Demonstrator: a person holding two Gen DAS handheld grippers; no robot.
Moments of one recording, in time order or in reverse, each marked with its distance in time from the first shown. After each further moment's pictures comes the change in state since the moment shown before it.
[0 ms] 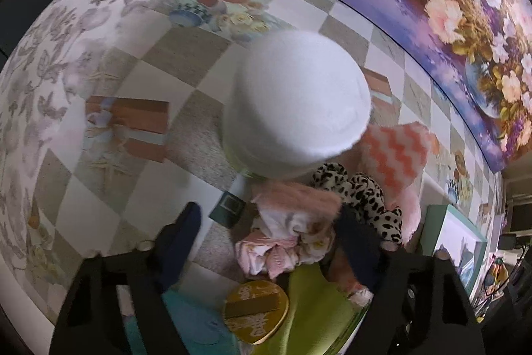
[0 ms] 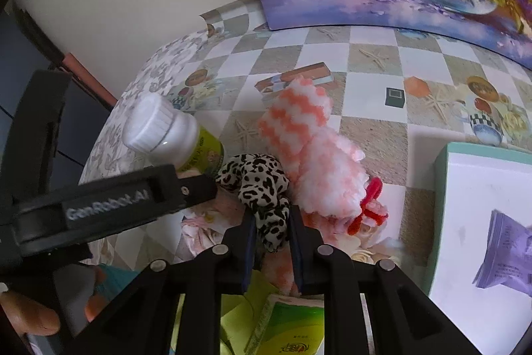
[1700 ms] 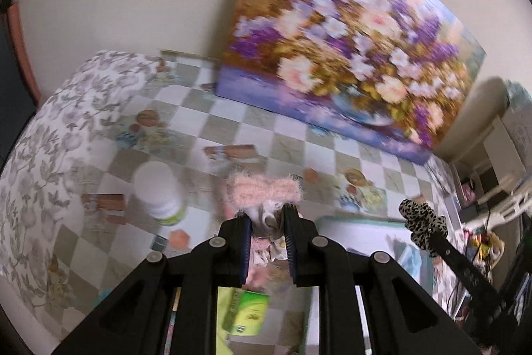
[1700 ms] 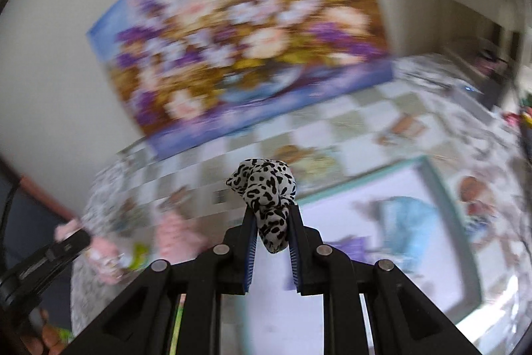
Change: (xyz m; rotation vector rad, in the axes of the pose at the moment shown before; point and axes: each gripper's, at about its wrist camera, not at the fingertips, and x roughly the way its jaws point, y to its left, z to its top) left arm -0.133 -0.114 -0.040 0.280 -0.331 -0.120; right arm -0.188 -0.150 -0.002 0.398 -0.305 -0.299
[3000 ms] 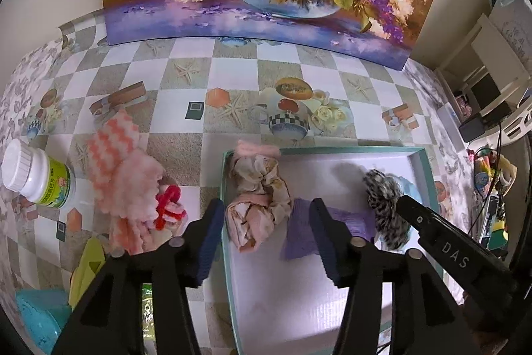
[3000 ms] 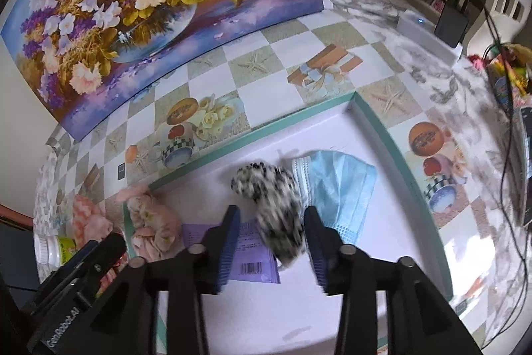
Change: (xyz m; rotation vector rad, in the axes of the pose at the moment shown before) left arm 0.099 -0.107 -0.047 0.202 0.252 -0.049; right arm 0.056 -0.059 -0.006 0.054 0.214 -0.191
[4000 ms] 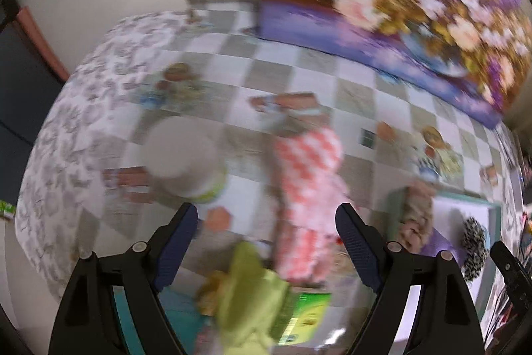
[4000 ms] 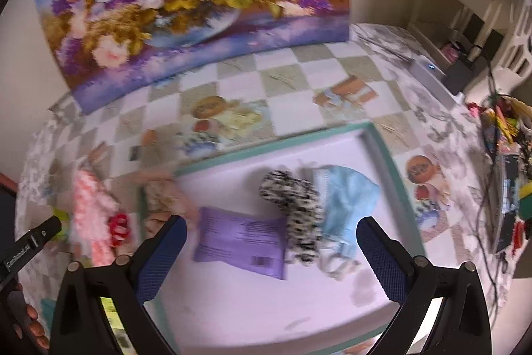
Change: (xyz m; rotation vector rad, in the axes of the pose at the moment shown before) left arm -0.043 0.142 0.001 -0.242 -0.041 0.293; right arm -0.026 0.053 -0.008 -0.164 -0.044 -0.007
